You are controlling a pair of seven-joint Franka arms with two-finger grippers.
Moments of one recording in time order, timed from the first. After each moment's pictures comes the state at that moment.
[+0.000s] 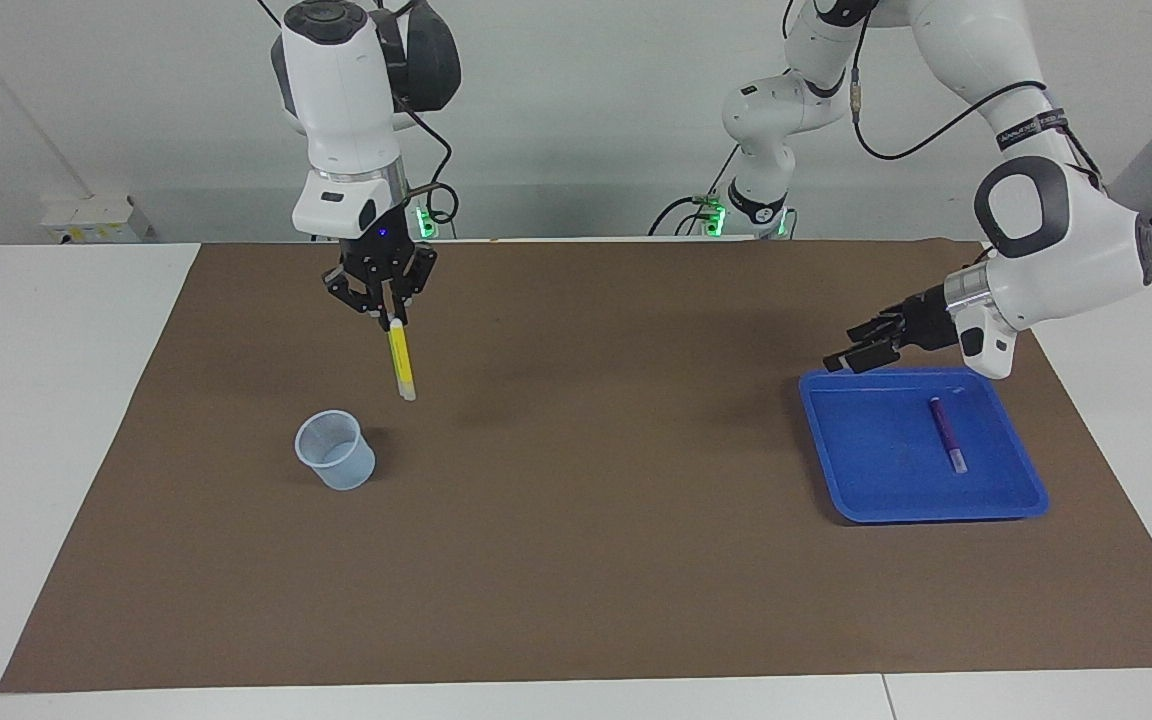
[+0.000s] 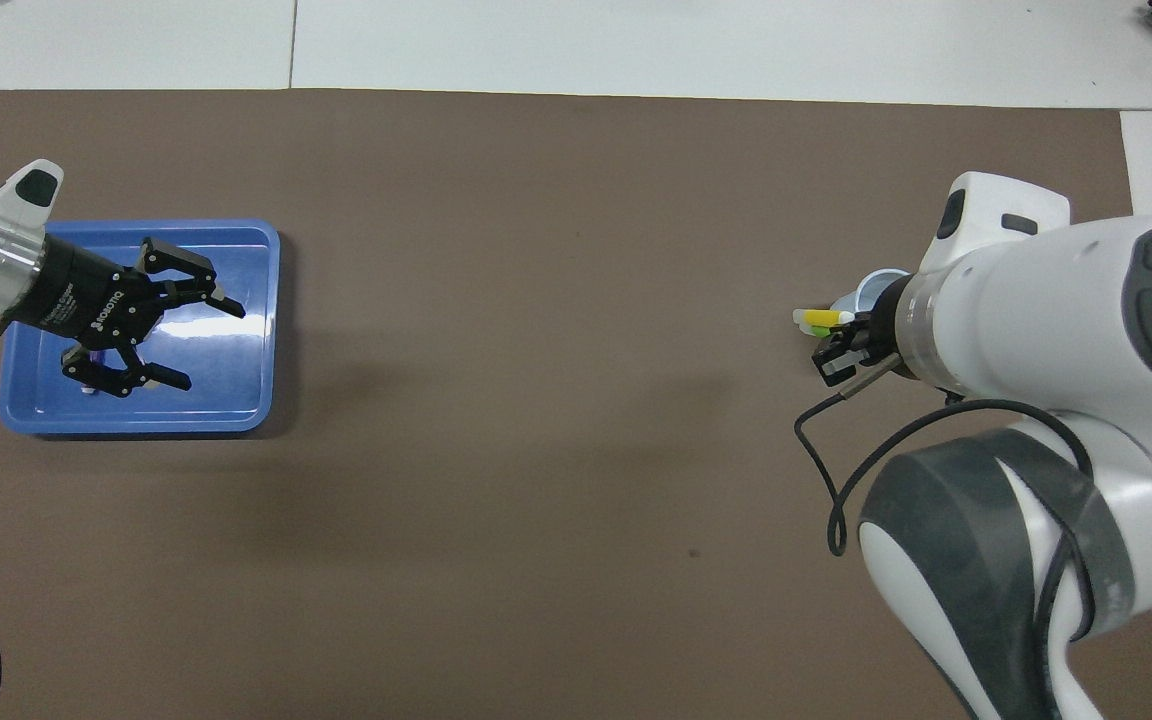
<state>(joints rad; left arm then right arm) 0.23 0.24 -0.18 -1.69 -0.55 1.58 -0.60 0.13 -0.06 0.16 -1.84 -0.04 1.94 -0.16</state>
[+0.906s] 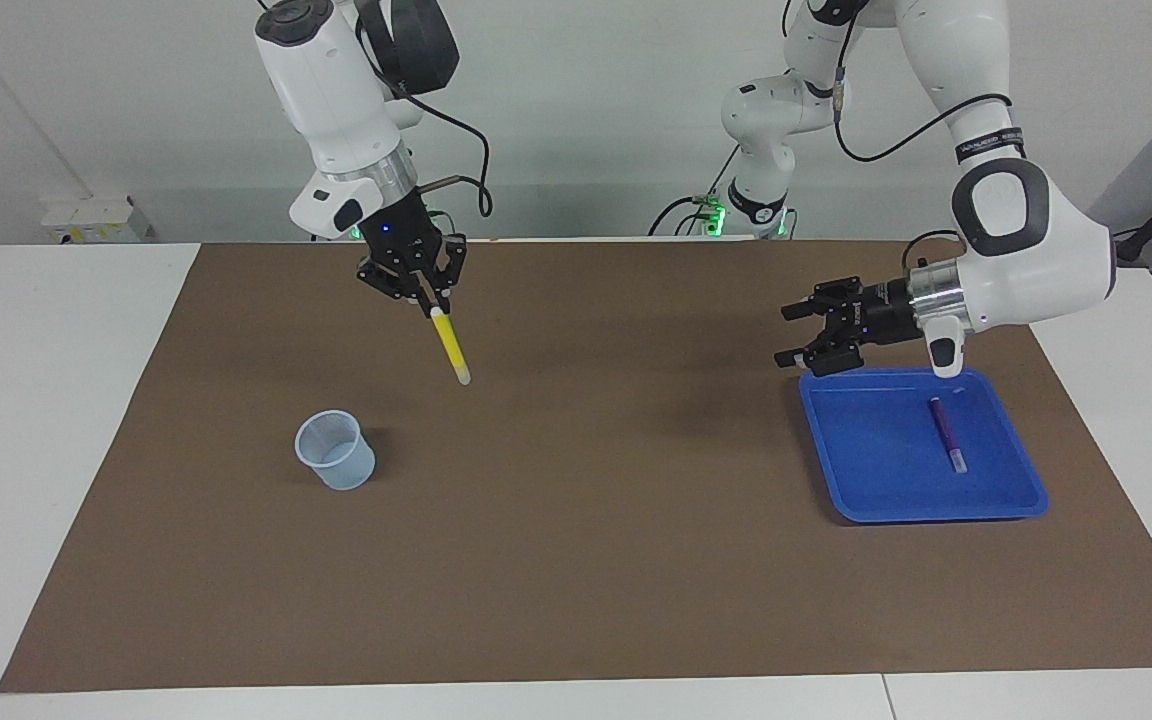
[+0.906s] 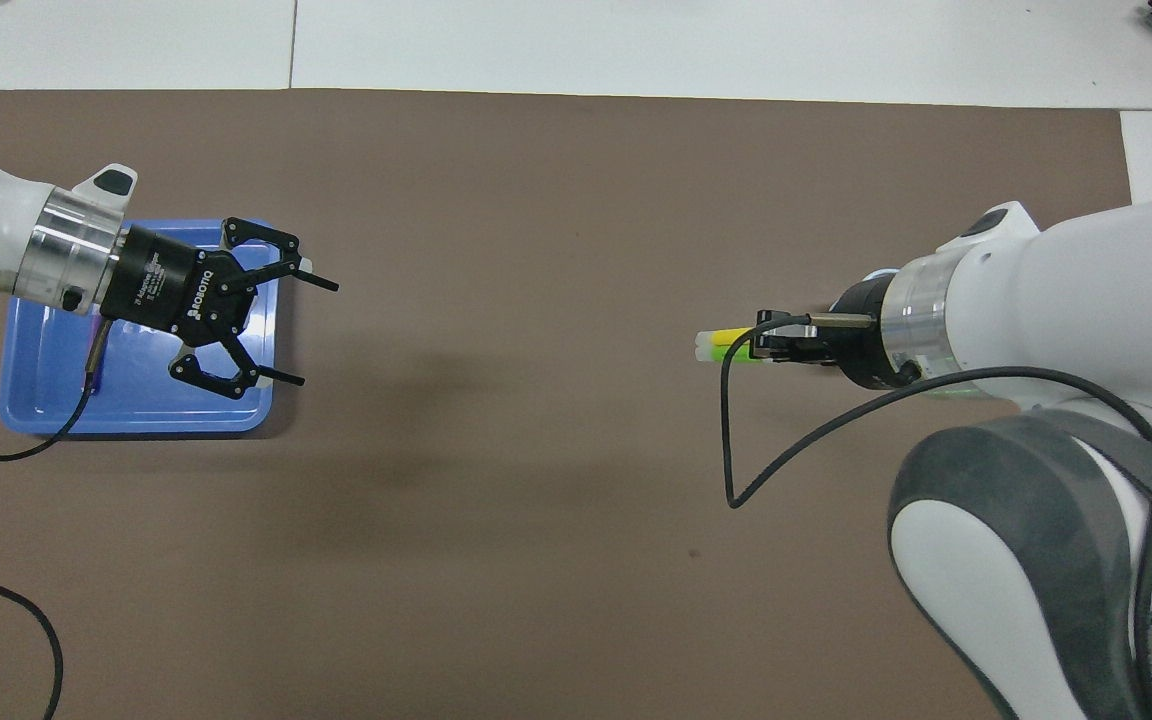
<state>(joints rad) 0.15 0.23 -0.19 -1.73 -0.85 1.59 -0.99 0.13 -0.05 0.16 -1.83 0.32 1.94 0.34</state>
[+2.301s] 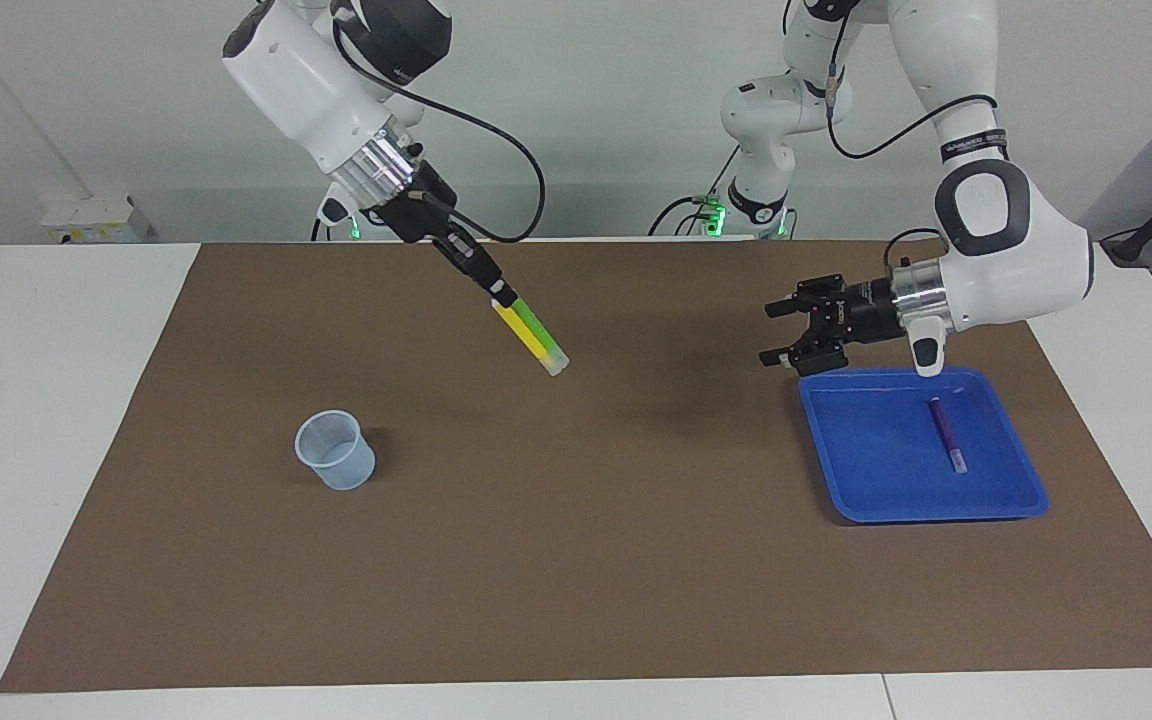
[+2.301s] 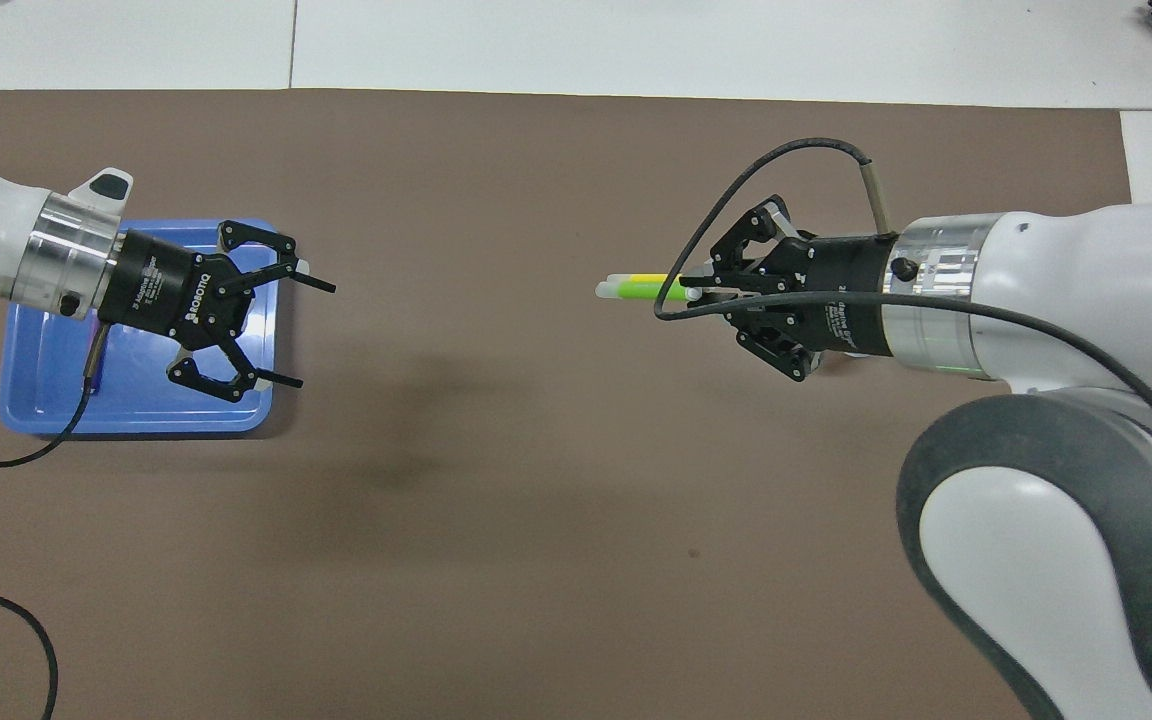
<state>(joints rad) 0.15 0.21 -0.18 -1.75 -0.85 1.60 -0.99 0.16 -0.03 0.17 -1.82 0.62 2.17 1.14</state>
